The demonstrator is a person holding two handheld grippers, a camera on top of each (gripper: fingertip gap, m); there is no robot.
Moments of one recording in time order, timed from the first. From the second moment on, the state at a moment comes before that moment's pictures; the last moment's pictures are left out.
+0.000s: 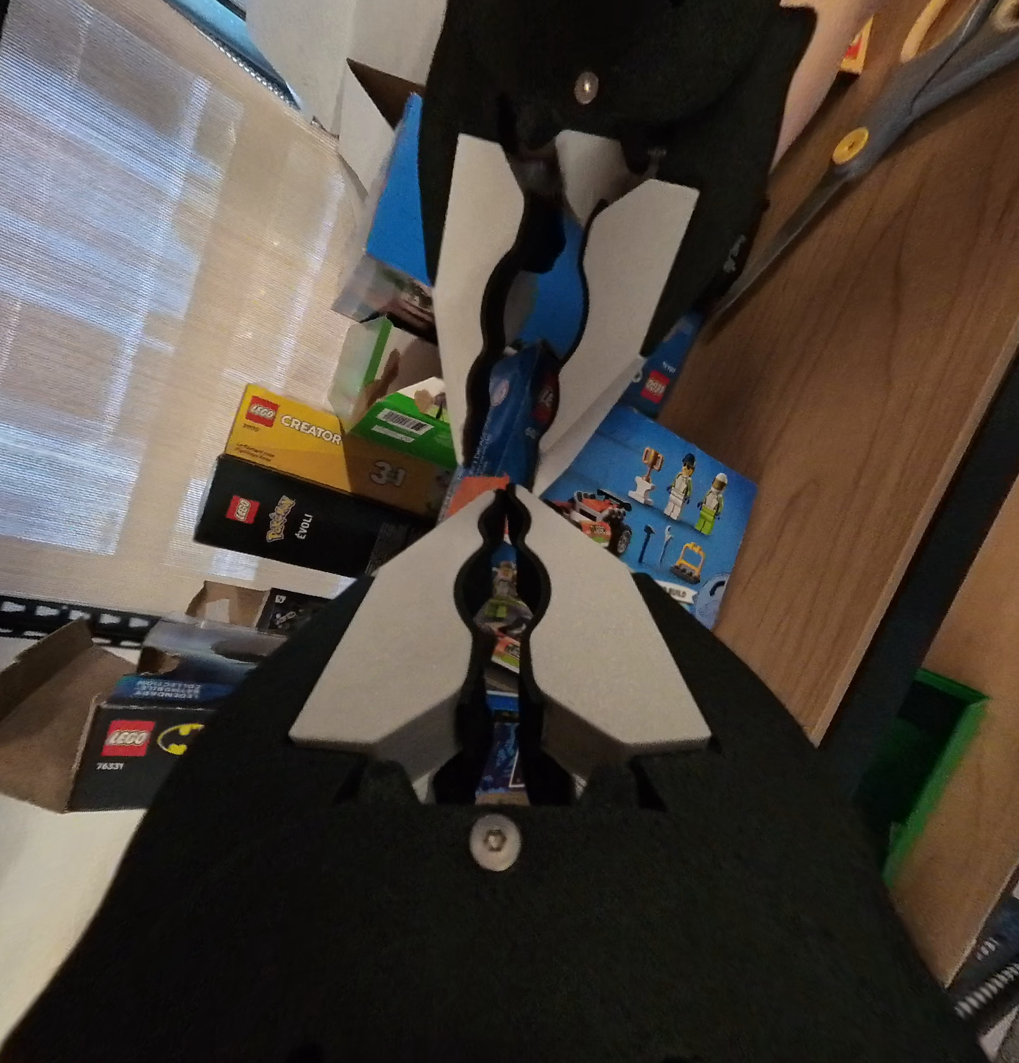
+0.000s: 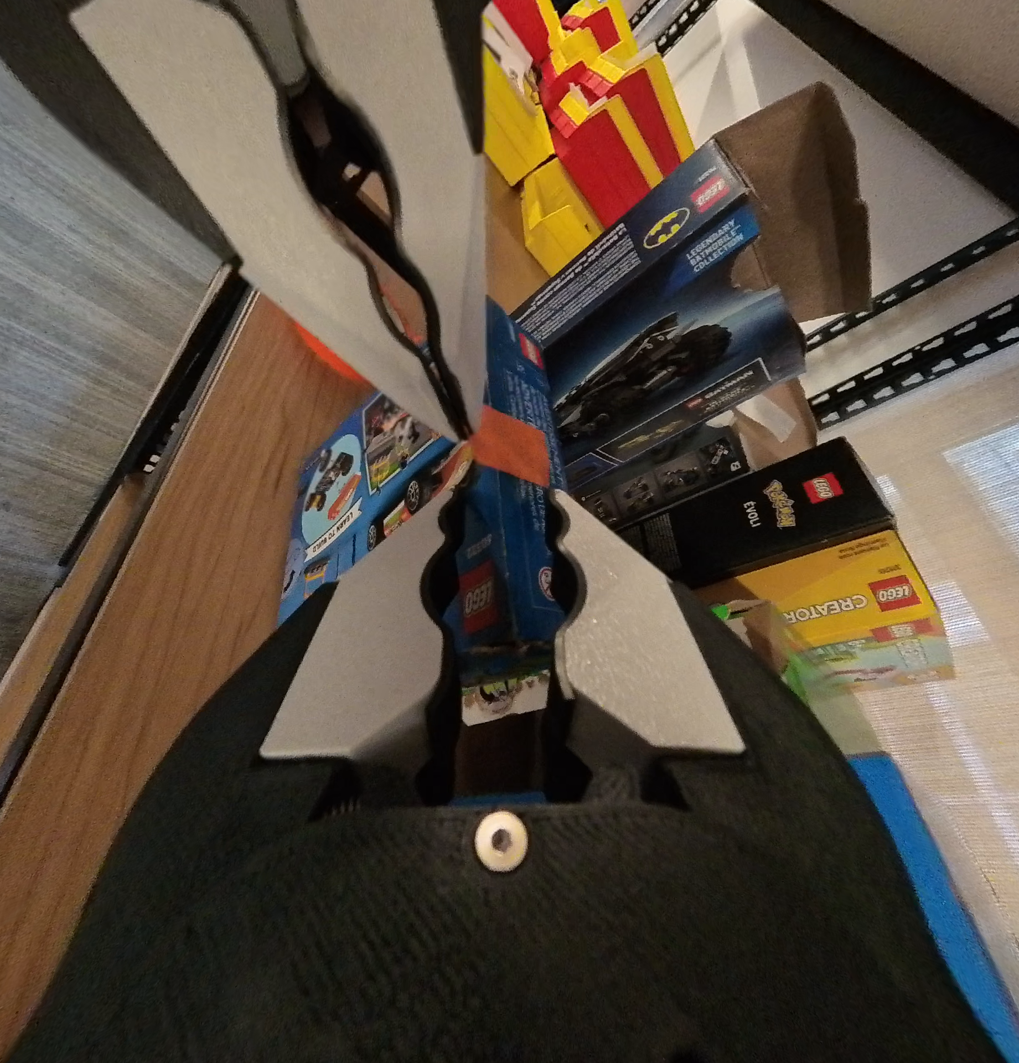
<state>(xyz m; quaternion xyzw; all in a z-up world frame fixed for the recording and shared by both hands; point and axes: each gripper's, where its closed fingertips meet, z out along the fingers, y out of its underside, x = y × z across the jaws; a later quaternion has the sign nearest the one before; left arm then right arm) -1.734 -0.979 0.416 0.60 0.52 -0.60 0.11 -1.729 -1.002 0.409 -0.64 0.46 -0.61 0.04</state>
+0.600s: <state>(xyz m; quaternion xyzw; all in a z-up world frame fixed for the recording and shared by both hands) -1.734 -0.978 0.411 0.59 0.51 -0.61 0.14 -1.728 -1.004 0.409 -0.64 0.47 -0.60 0.05</state>
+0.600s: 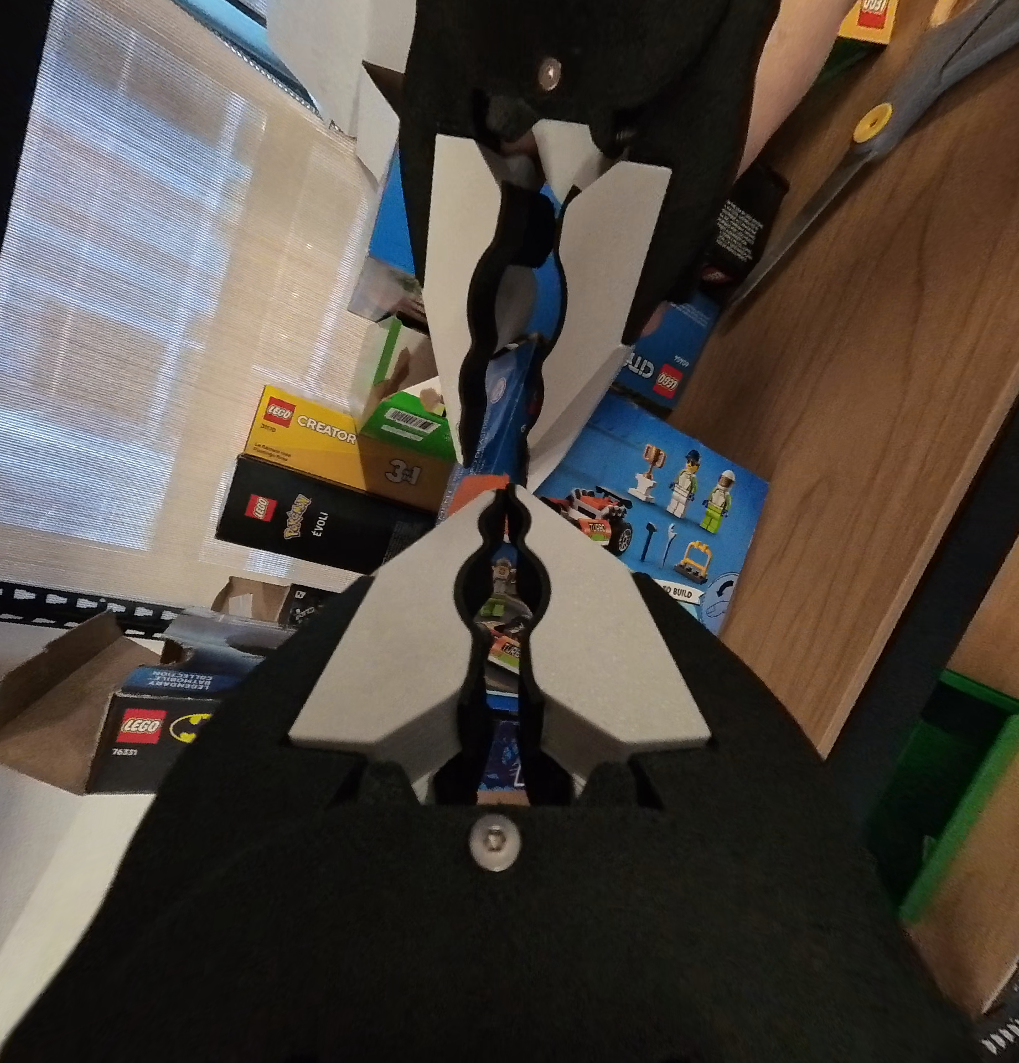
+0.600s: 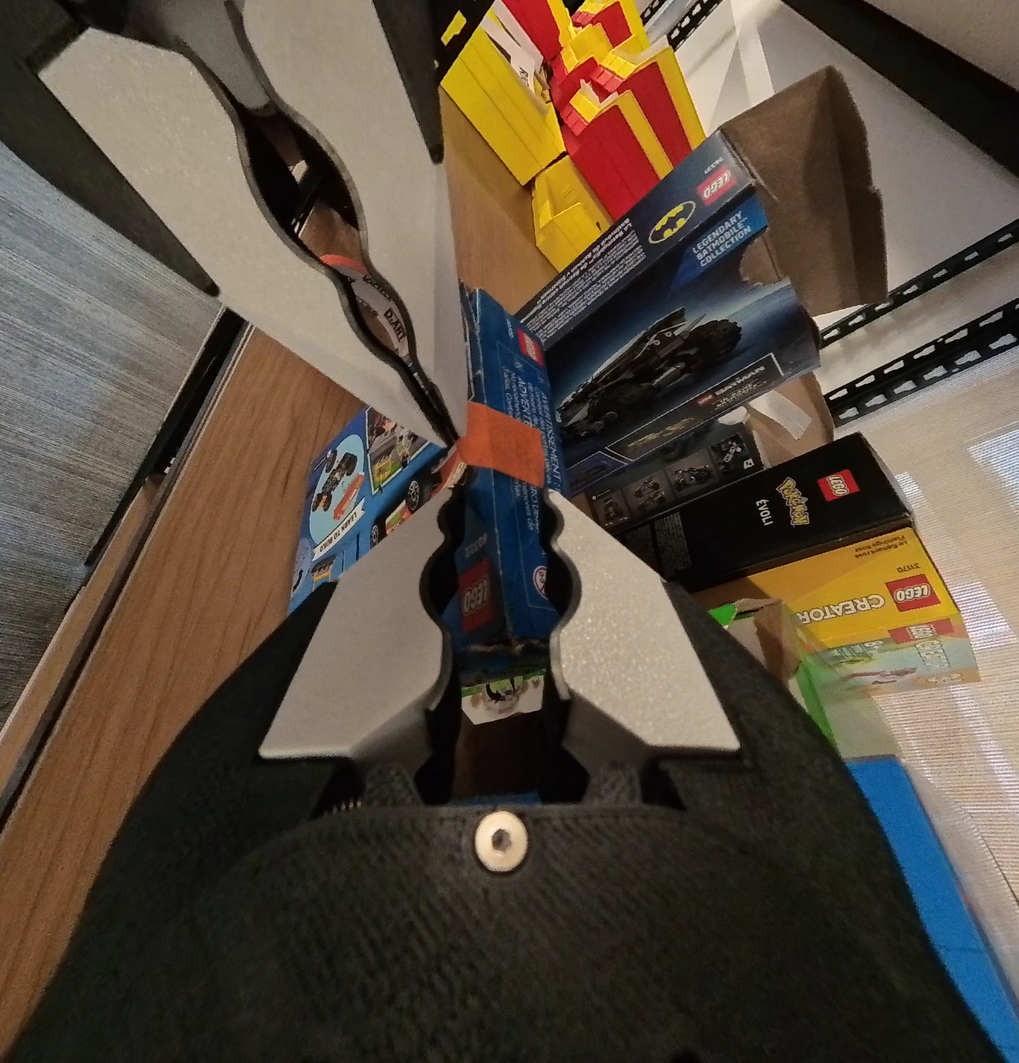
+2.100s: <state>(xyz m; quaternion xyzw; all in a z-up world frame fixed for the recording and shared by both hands) -1.706 -0.976 0.435 0.57 0.48 -0.66 0.05 -1.728 -0.998 0.410 -0.67 0.51 -0.51 0.16</state>
